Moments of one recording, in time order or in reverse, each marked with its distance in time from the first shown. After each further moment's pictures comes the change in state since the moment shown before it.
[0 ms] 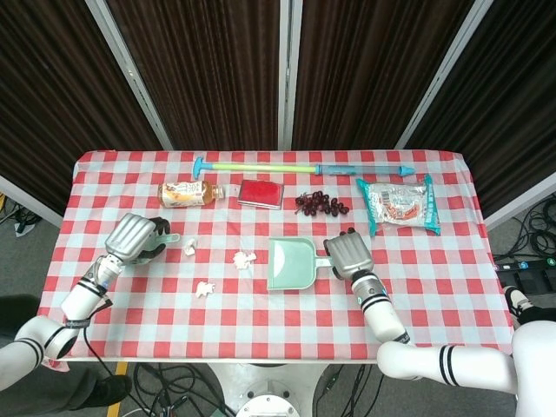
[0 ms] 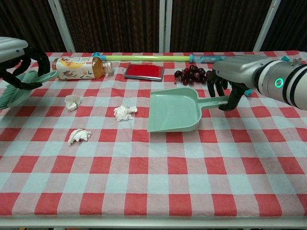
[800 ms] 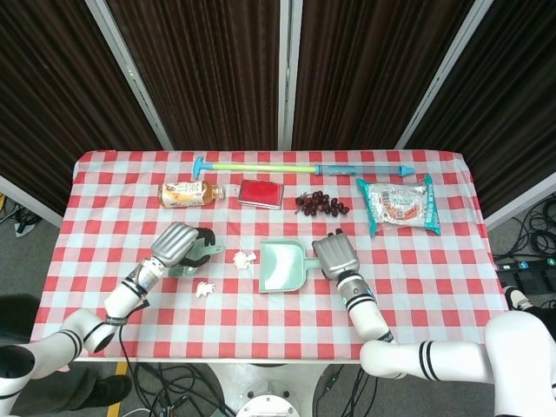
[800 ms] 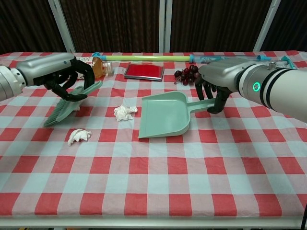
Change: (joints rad) left arm -0.096 -0.132 0.004 -0.007 0.028 -0.041 -0.178; right arm 0.092 -0.084 -0.029 0.043 0.071 0.052 -0.031
